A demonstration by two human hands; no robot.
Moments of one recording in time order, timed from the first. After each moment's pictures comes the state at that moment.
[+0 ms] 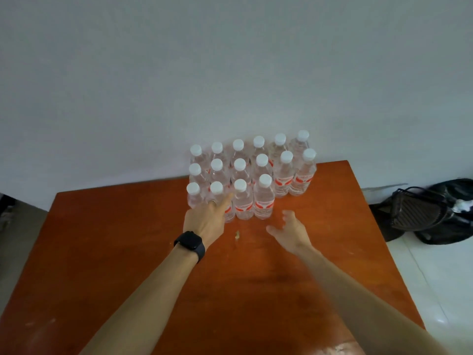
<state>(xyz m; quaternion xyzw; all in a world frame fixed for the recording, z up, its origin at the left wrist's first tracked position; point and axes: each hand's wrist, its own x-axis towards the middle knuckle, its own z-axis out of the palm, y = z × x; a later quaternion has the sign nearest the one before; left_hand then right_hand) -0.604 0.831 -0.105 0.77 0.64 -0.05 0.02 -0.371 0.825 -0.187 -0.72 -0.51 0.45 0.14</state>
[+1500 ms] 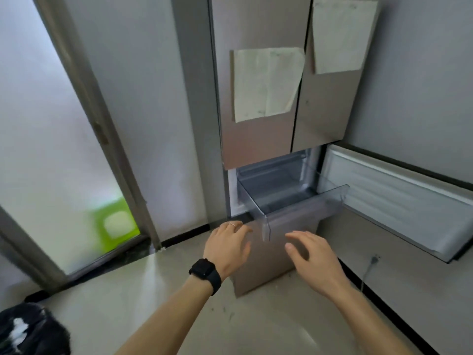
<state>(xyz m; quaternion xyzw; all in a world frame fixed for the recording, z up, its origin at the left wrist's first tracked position) 0.185 0.153 0.011 0.94 -0.32 0.03 0.12 0.065 -0.047 0.006 -0.94 0.14 -0.13 0.30</state>
